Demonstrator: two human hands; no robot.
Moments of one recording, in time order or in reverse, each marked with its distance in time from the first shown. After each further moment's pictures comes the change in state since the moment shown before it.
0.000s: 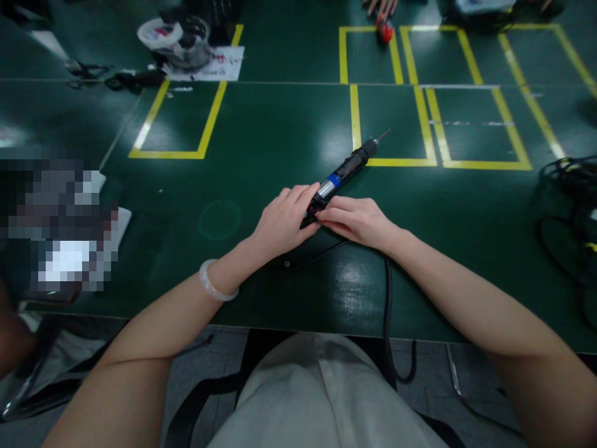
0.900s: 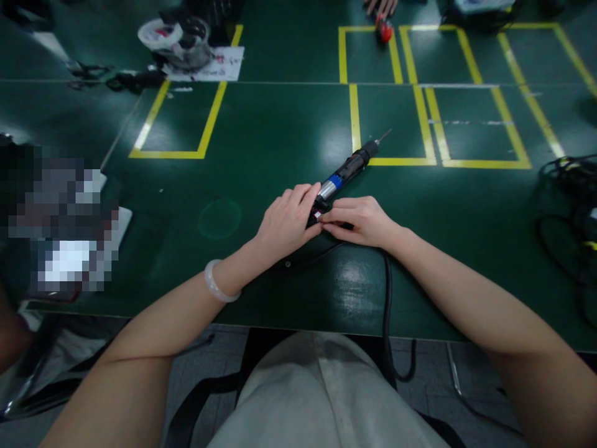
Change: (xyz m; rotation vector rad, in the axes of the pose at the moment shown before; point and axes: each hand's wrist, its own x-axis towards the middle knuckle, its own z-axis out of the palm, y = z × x) left_hand 0.000 0.013 -0.001 0.142 -0.014 -0.047; right_hand 0.001 -0.001 -0.005 0.089 0.015 0.004
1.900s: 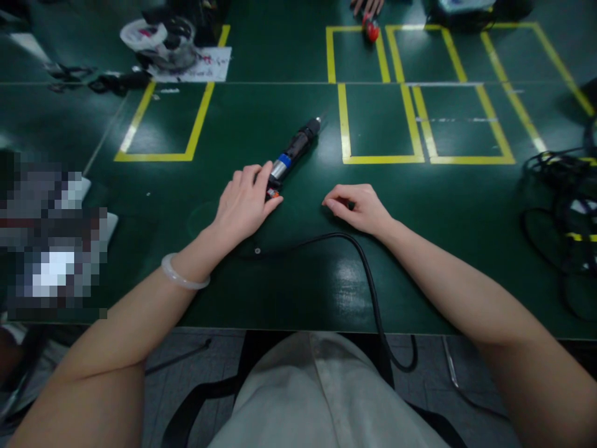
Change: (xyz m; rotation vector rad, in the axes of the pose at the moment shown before) left_hand 0.003 -0.058 -0.009 0.121 -0.049 -0.211; right_hand -0.003 0.020 -0.001 0.197 0.167 0.268
